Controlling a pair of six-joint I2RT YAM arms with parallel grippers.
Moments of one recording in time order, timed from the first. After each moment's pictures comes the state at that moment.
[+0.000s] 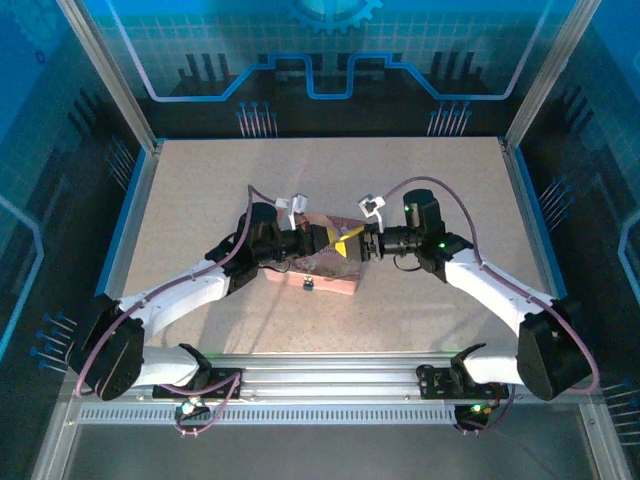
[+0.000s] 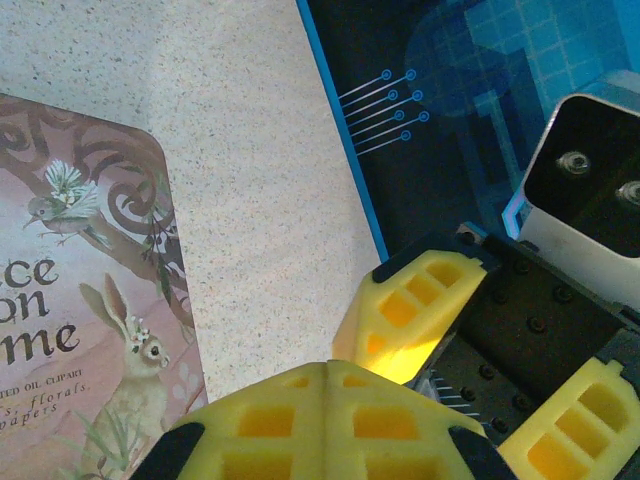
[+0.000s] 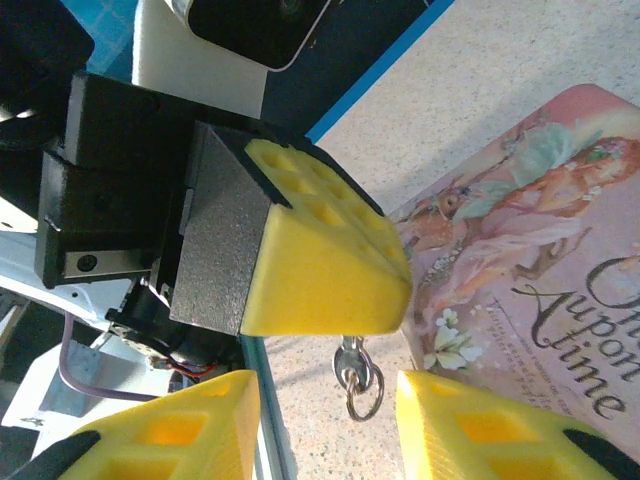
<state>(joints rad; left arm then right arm) -0.58 1.31 0.77 0.19 0.47 -0.91 0.45 1.31 0.82 0.00 -0.90 0.32</state>
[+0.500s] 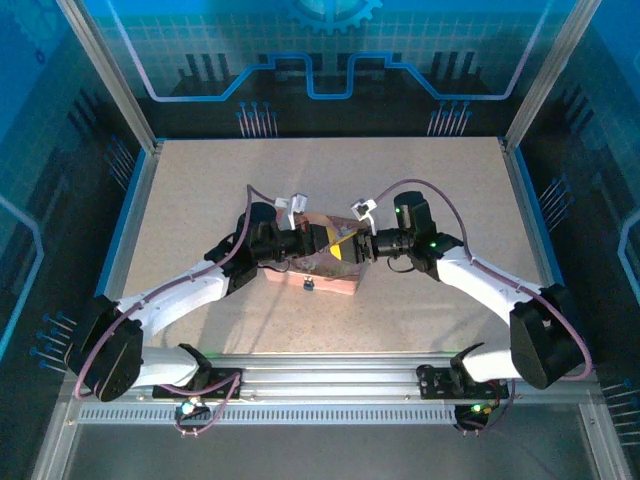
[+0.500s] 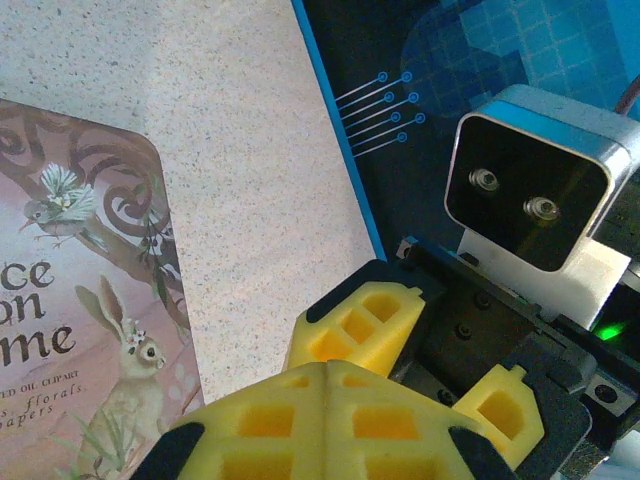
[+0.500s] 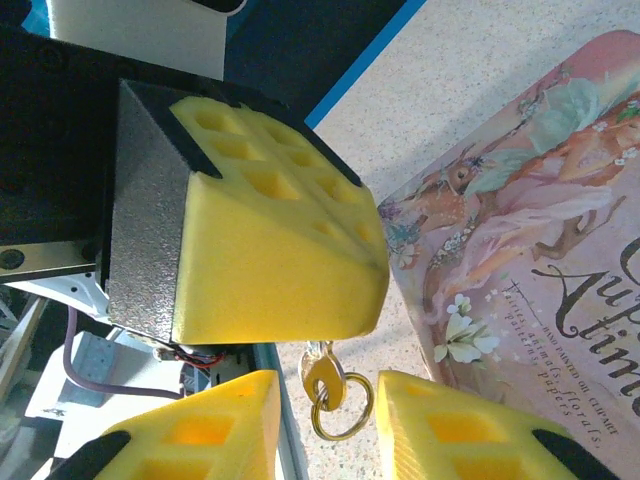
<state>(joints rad) -0.58 1.30 0.77 0.19 0.47 -0.91 0.47 1.36 0.82 0.02 -0.90 0.35</state>
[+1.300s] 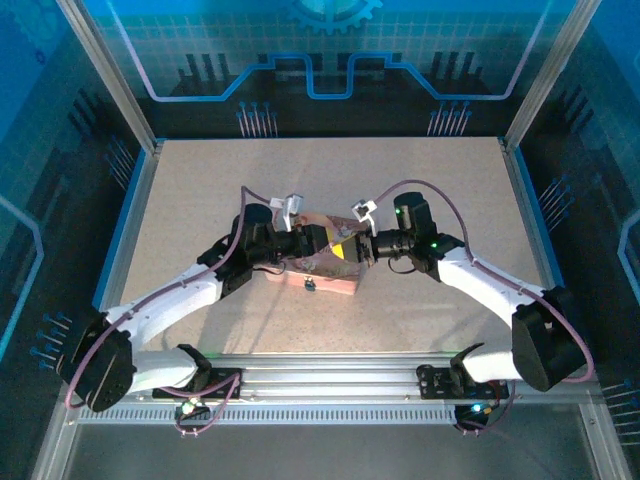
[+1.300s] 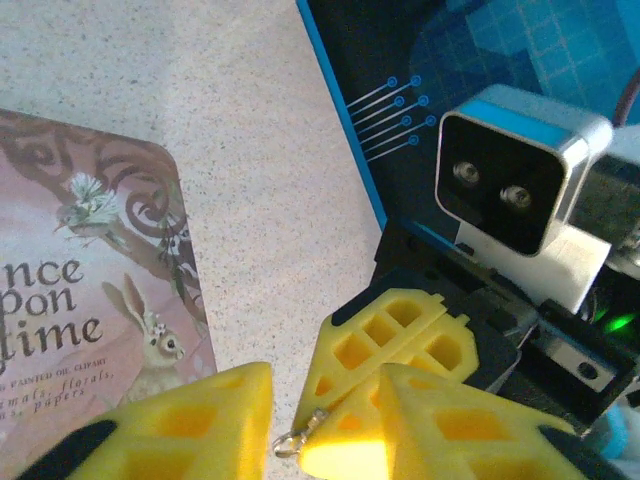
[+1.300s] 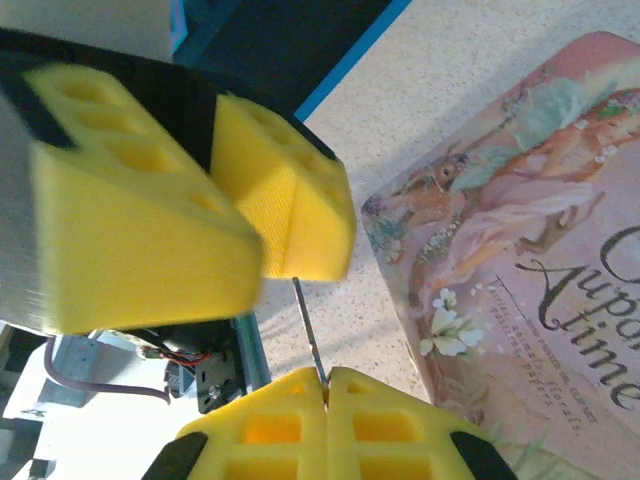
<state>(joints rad) -0.59 1.23 0.77 0.10 0.42 -0.85 0.48 1.35 0.82 -0.03 -0.86 0.30</state>
